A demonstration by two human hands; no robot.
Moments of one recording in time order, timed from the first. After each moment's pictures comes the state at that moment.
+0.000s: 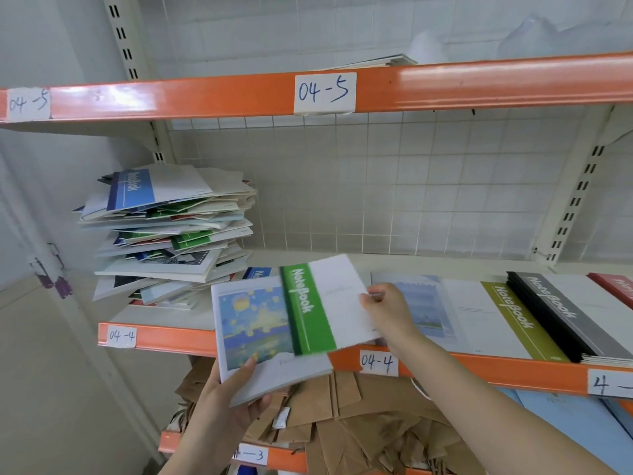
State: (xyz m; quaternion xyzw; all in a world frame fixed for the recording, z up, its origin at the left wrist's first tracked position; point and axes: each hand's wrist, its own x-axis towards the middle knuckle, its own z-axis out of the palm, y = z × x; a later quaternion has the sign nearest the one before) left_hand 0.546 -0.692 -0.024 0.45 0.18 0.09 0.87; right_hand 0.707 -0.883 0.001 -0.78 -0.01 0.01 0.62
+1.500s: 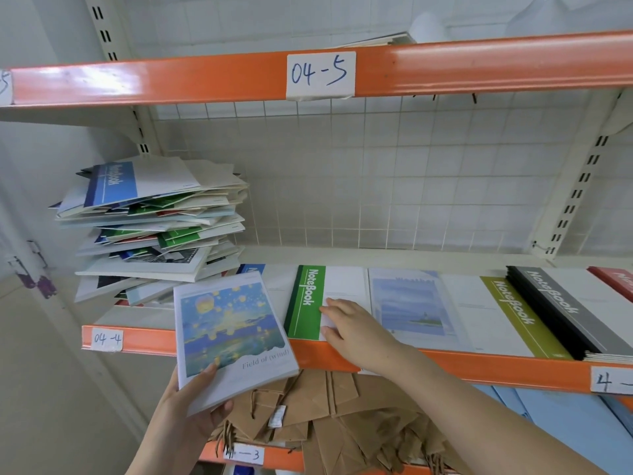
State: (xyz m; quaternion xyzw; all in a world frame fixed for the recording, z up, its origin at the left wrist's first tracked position) left_hand 0.546 -0.657 -0.029 0.46 0.20 0.12 0.86; right_hand 0.704 -0.868 -0.029 -0.93 -0.33 0.01 0.17
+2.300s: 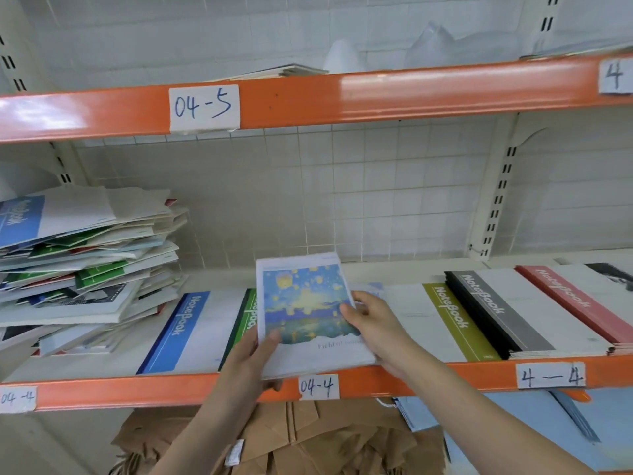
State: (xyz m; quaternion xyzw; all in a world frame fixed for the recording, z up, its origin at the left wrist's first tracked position) left_hand 0.623 -0.781 0.018 0.68 0.08 0.04 0.73; right_hand 0.717 -0.961 0.002 -0.71 -0.08 0.06 0.69
